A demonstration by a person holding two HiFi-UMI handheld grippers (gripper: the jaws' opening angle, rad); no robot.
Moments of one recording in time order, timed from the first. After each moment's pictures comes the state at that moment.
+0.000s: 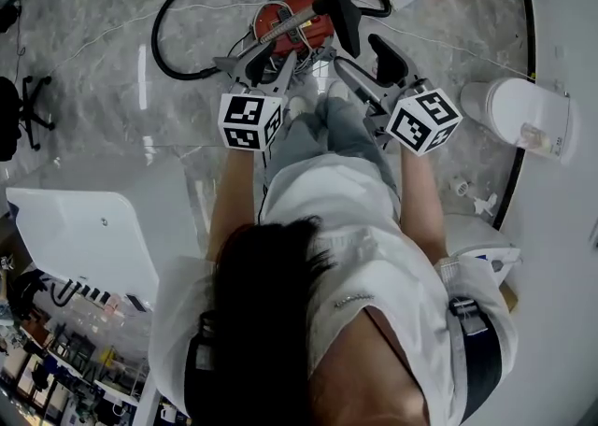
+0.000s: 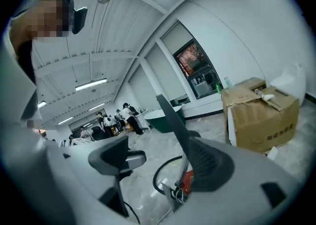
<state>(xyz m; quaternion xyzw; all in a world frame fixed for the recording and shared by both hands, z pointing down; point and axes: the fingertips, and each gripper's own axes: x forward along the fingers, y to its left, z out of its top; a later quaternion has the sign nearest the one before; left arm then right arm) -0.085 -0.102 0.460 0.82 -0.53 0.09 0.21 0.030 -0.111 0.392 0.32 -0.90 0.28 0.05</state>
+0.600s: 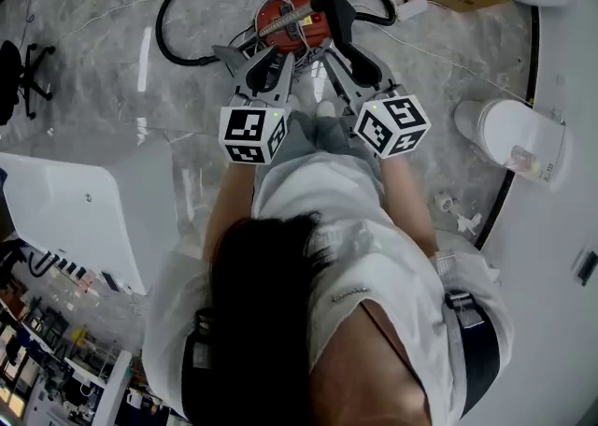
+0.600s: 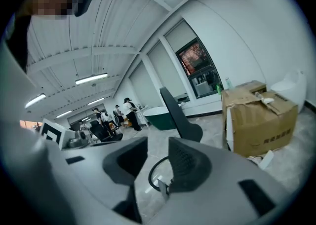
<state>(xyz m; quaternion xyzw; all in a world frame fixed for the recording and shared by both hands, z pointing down) -0.067 -0.080 0.420 0.77 -0.60 0.06 0.20 0.020 -0.101 0.409 0.32 -0.91 0.26 0.08</state>
